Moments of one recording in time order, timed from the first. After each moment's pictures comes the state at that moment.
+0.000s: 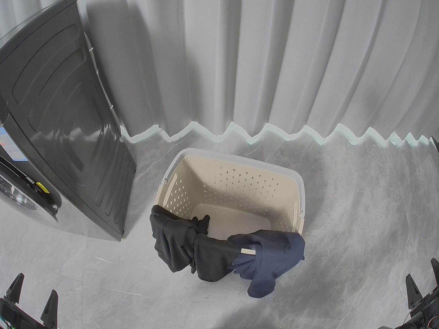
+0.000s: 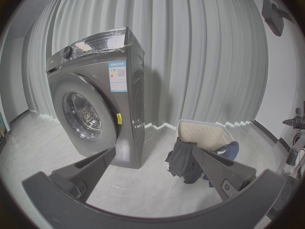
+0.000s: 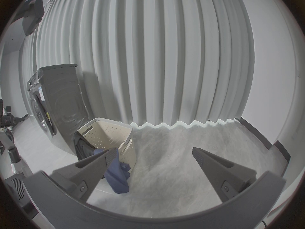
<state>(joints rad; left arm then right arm) 0.00 0.02 -0.02 0.00 0.00 -0.03 0.00 0.02 -0.02 0.00 -0.01 0.01</state>
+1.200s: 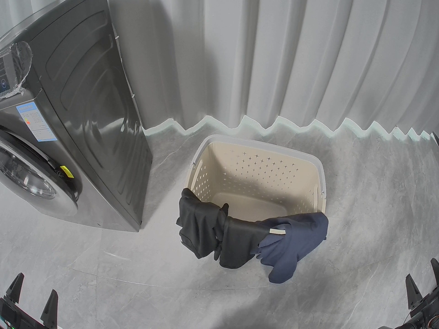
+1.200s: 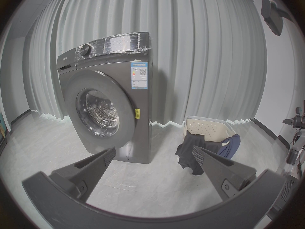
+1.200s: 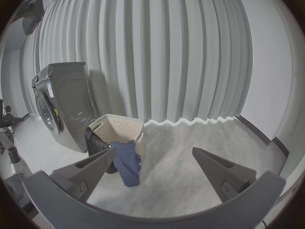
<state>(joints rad) 0.00 0.02 -0.02 0.00 0.00 -0.03 0.00 0.02 -0.02 0.00 -0.01 0.01</state>
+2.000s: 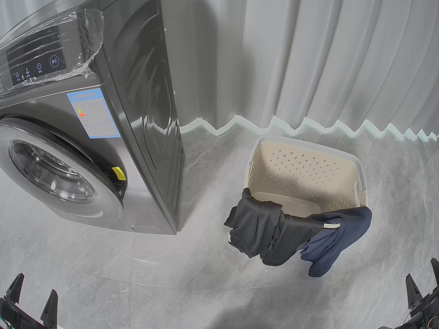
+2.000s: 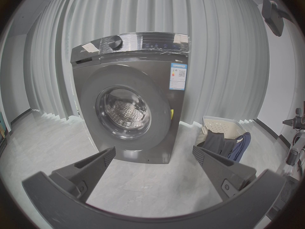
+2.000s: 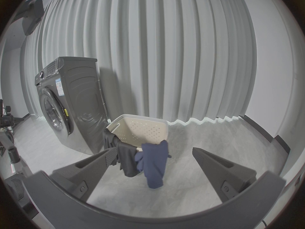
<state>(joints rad) 0.00 0.02 -0.02 0.00 0.00 -0.03 0.00 0.02 -0.02 0.00 -0.01 0.01</state>
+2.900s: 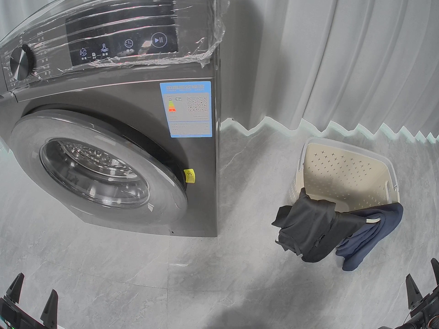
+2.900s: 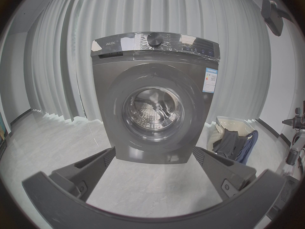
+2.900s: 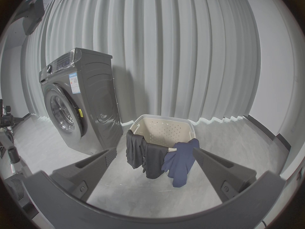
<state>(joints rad) 0.00 0.02 -0.02 0.00 0.00 -0.03 0.00 0.02 -0.02 0.00 -0.01 0.01</state>
